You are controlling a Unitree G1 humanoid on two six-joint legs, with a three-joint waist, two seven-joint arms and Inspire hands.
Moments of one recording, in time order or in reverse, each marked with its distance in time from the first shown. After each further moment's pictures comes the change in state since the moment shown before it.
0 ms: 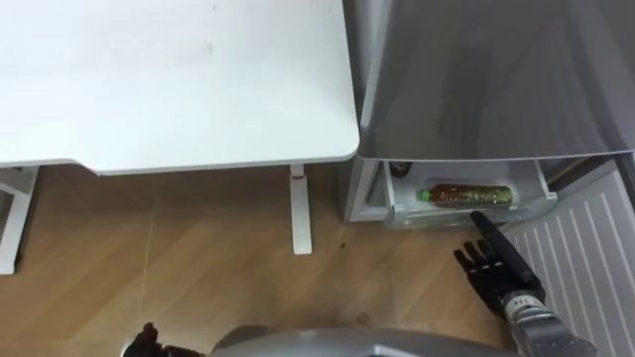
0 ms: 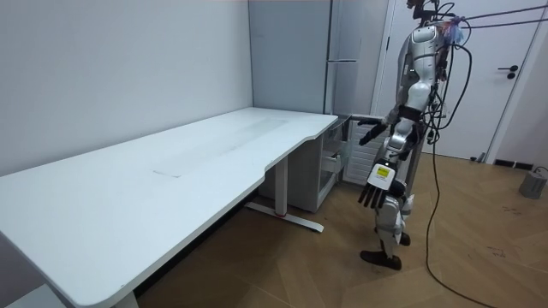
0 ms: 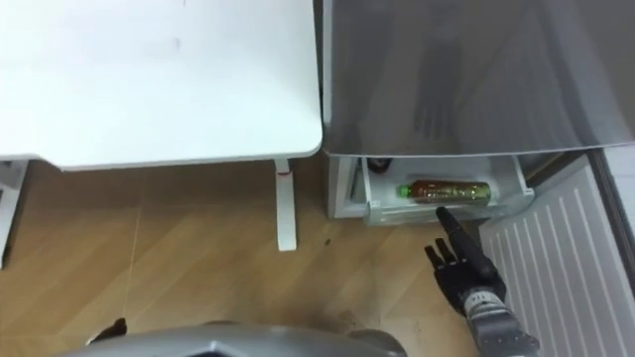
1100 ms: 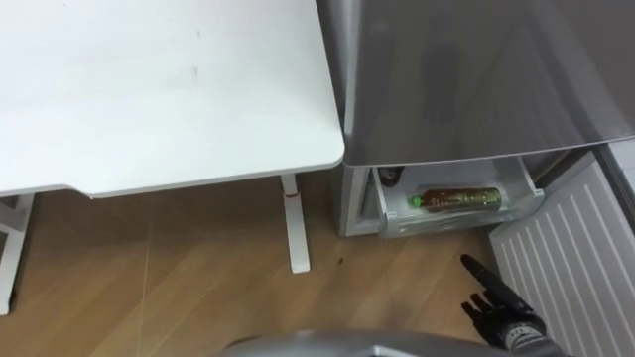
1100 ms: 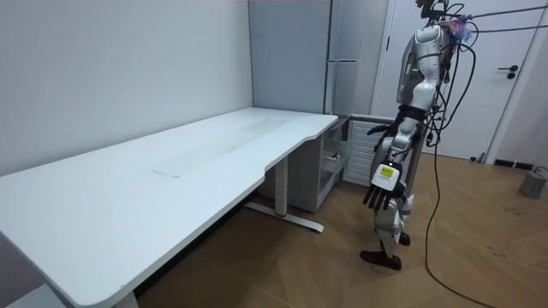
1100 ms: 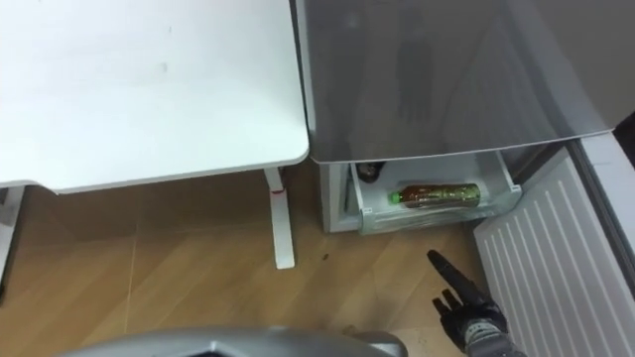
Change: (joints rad) left arm 0.067 -0.039 0.114 0.011 0.195 0.030 -0.033; right arm -0.042 0.036 -0.156 0.164 -0.314 -0.016 -0.153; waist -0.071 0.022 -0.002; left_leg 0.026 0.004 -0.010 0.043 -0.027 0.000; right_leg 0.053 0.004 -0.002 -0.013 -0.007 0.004
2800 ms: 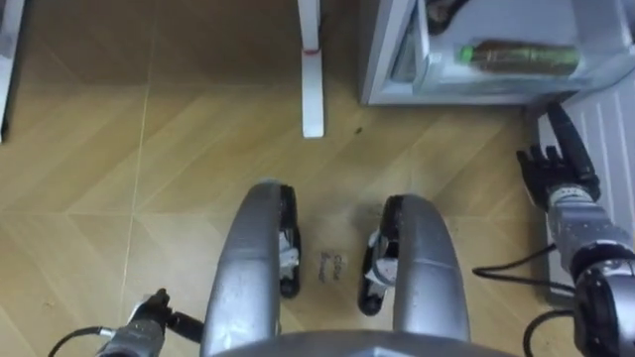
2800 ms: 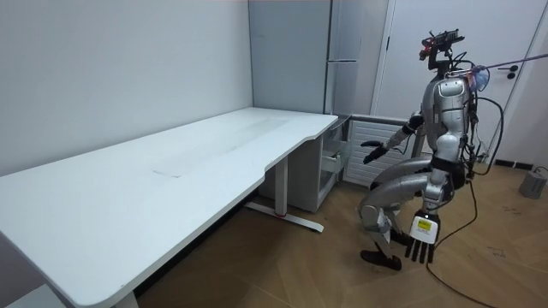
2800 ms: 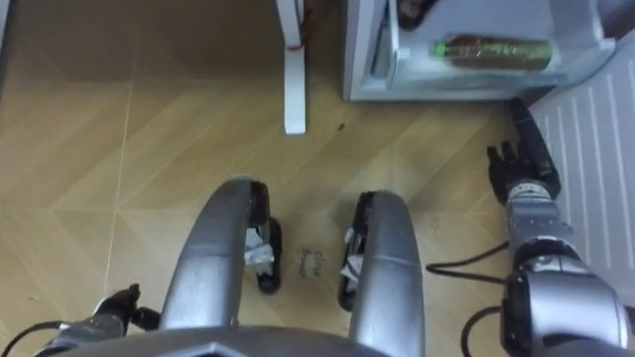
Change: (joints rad) left arm -0.284 0.077 -0.204 0.100 -0.128 0.043 -0.061; right arm -0.482 -0.170 0.097 0.069 0.447 -0.088 0.024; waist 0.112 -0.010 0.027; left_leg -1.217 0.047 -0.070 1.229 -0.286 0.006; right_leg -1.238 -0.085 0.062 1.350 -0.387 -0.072
